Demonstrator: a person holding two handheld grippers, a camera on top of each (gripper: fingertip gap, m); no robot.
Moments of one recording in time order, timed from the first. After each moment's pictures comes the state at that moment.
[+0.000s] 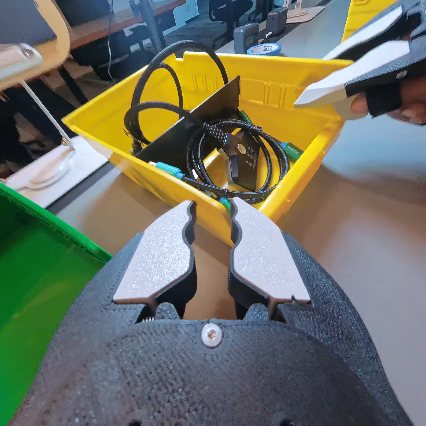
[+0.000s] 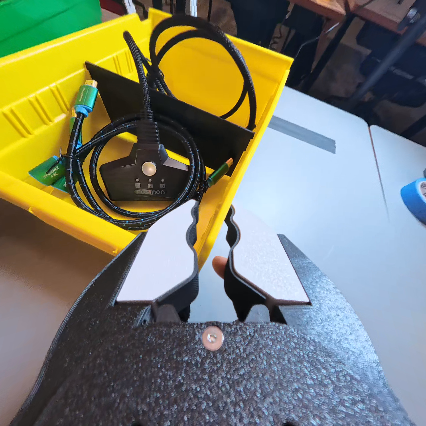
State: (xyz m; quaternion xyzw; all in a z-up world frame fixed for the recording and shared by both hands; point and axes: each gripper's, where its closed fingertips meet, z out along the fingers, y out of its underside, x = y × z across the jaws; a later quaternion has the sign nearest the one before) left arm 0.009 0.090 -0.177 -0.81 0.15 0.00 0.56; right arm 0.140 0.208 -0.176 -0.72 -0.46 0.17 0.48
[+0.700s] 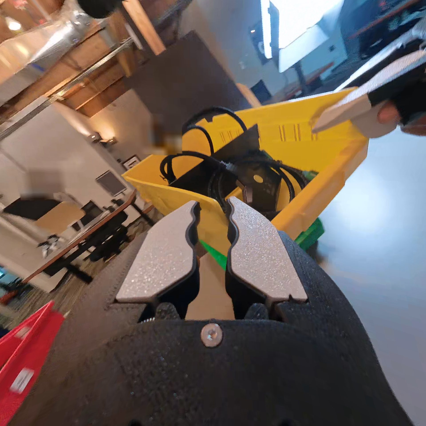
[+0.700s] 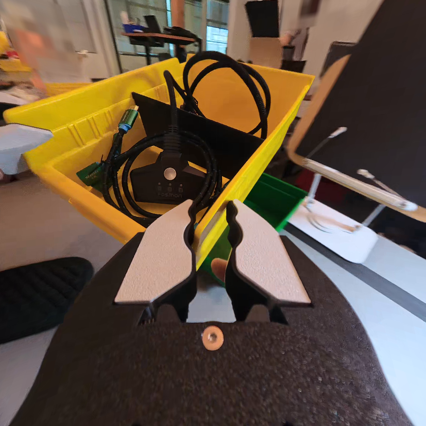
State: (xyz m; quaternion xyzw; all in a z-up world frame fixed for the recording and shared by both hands) left arm -0.109 -0.148 0.021 -0.68 0.08 0.32 0.65; right arm -0.039 0.001 -0.009 -0.52 -0.55 0.44 0.48
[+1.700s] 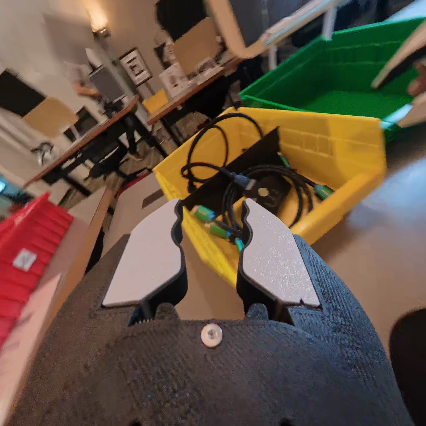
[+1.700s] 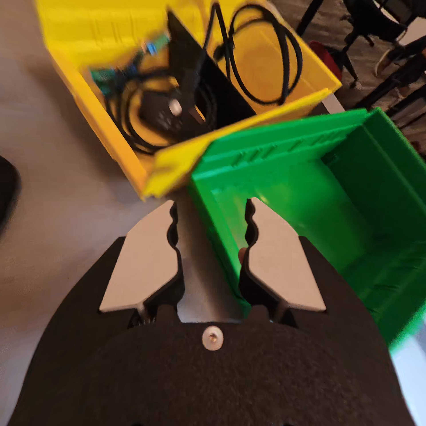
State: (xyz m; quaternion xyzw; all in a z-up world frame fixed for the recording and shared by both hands) left arm -0.252 -0.210 -0.115 -0.78 -0.02 0.32 0.54; right arm -0.140 -0.035 -0.170 -0.47 -0.75 0.28 0.37
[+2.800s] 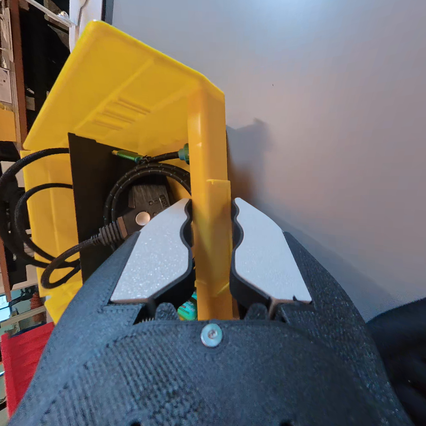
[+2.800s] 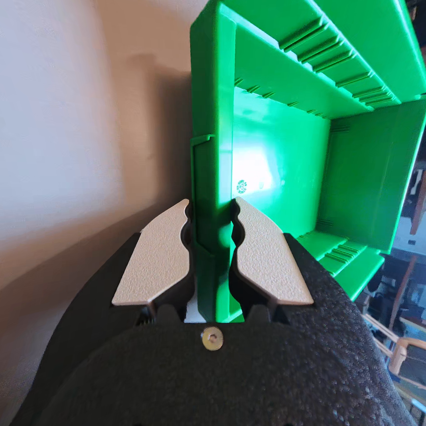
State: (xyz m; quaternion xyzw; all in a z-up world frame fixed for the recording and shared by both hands) left arm -0.179 -0.111 -0.236 -0.88 0.28 0.27 0.28; right arm 0.115 0.197 -0.235 -0.57 -0.74 -0.09 0.34
